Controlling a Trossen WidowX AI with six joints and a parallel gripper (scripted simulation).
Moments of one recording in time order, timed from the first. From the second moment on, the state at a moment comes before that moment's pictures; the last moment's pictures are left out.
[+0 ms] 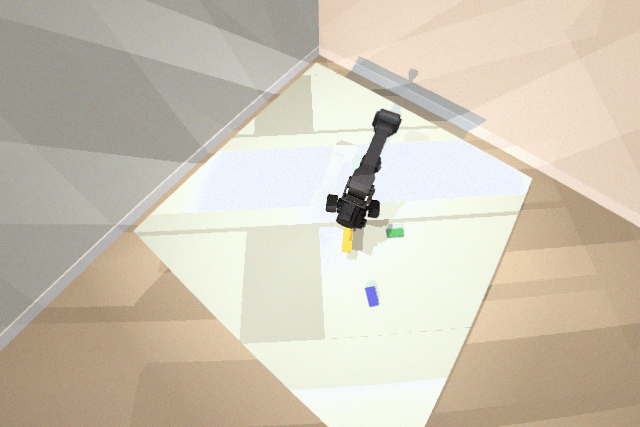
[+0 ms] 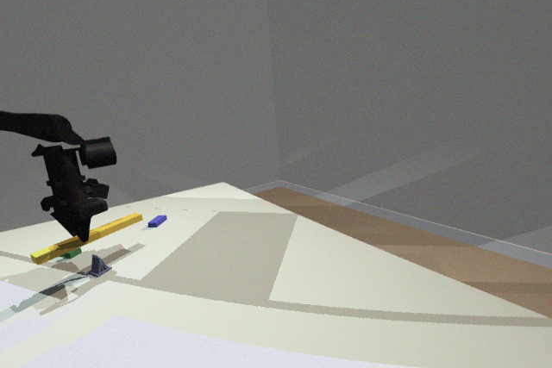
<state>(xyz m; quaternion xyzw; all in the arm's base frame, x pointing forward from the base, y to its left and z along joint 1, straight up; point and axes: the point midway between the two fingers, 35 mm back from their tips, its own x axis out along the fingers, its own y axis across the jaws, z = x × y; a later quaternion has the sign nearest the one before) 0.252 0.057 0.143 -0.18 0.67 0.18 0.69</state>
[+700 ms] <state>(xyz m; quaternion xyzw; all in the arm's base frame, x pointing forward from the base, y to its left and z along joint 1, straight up) 0.245 0.072 0.123 -0.21 0.67 0.20 0.69</state>
